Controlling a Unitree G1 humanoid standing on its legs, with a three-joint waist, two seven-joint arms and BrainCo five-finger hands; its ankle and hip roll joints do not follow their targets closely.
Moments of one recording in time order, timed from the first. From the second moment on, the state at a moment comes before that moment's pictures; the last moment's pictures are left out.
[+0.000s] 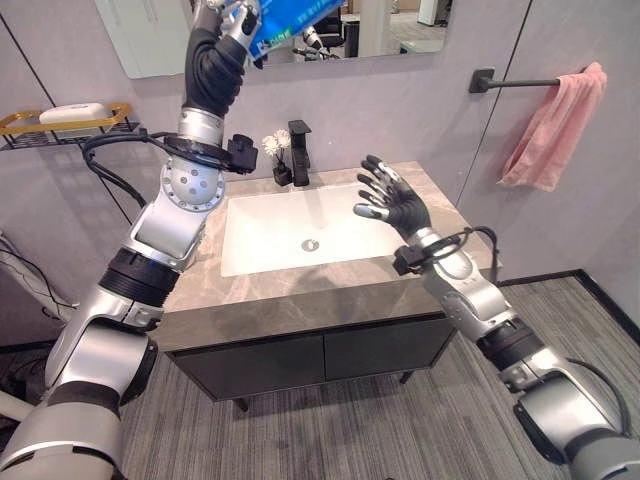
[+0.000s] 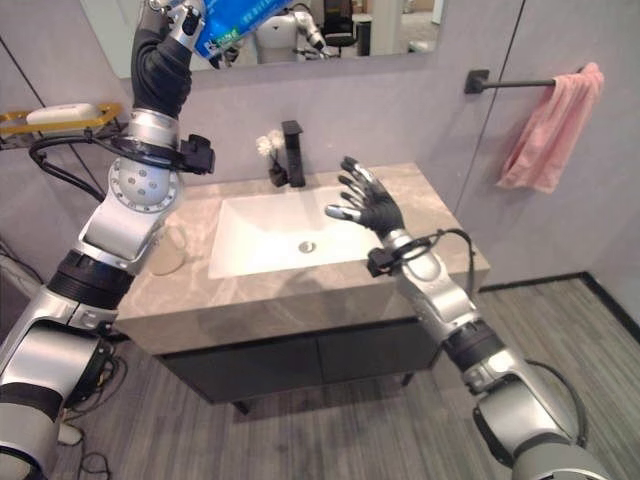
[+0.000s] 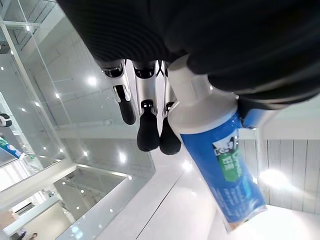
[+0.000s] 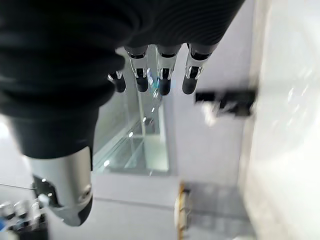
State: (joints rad) left arm -0.99 0.63 -0.40 0.26 -0.24 -0.25 0.37; right arm -0.75 -0.40 0.51 0.32 0.78 -0.15 0.01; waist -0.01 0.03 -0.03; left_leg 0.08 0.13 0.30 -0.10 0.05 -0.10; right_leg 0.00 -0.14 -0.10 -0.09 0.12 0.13
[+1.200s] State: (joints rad) left arm -0.76 0.52 -0.36 0.18 -0.28 -0.28 0.36; right arm -0.81 -0.14 0.45 0.20 0.99 -0.33 -0.02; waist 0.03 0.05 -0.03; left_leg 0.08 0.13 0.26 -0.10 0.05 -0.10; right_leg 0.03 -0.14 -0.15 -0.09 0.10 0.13
